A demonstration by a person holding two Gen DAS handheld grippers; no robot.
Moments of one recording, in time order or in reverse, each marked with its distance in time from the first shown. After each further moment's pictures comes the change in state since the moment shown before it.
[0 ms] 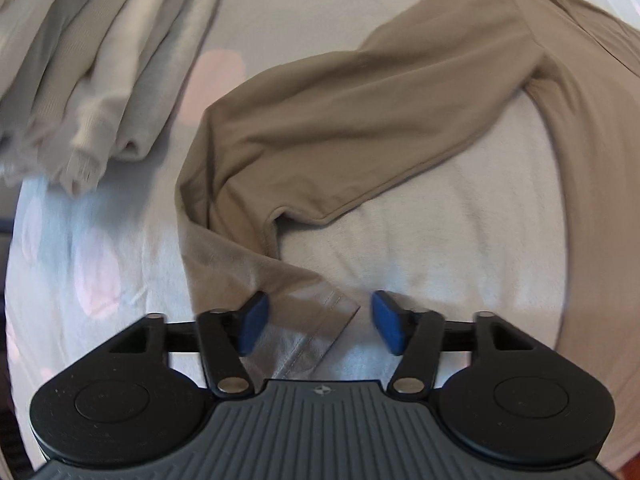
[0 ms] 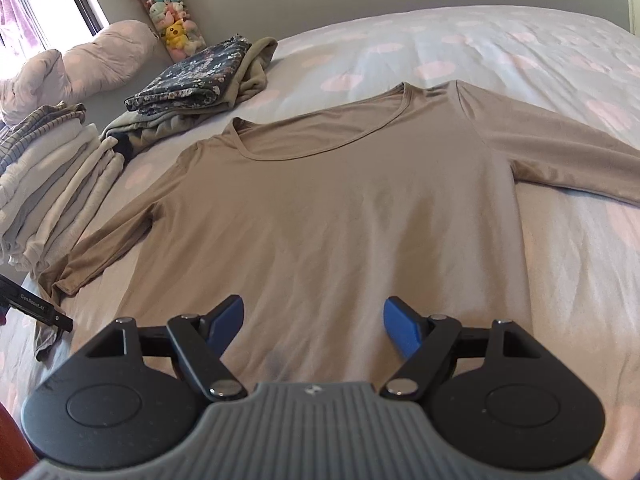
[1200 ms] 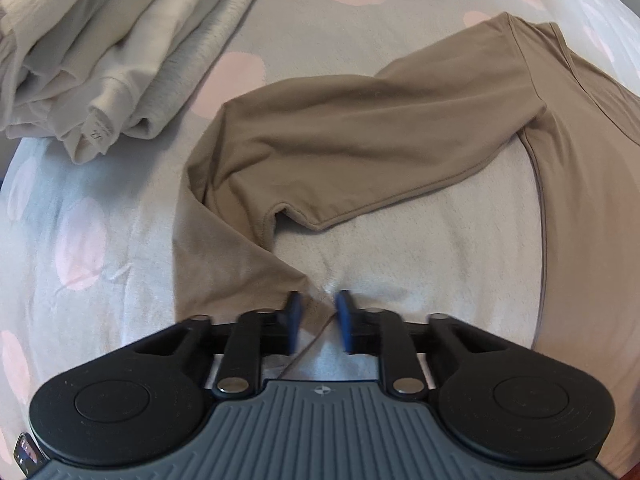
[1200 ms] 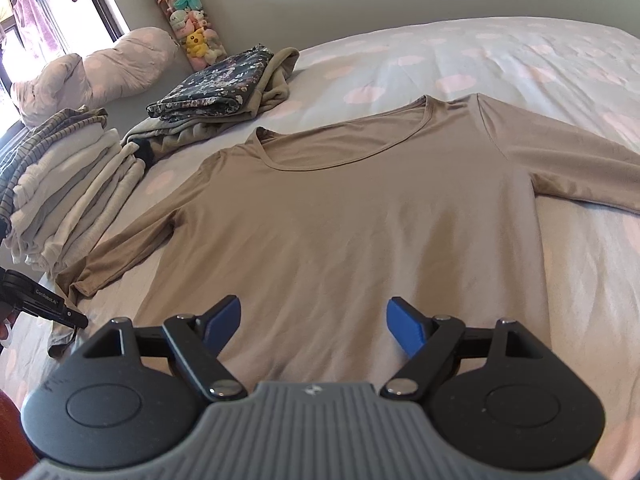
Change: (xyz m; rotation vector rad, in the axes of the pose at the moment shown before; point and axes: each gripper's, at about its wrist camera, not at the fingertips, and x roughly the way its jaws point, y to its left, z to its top) left arm -0.030 0.002 -0.011 -0.129 -0.087 -0.093; right arm -0.003 0.006 0.000 -0.020 -0.031 0.077
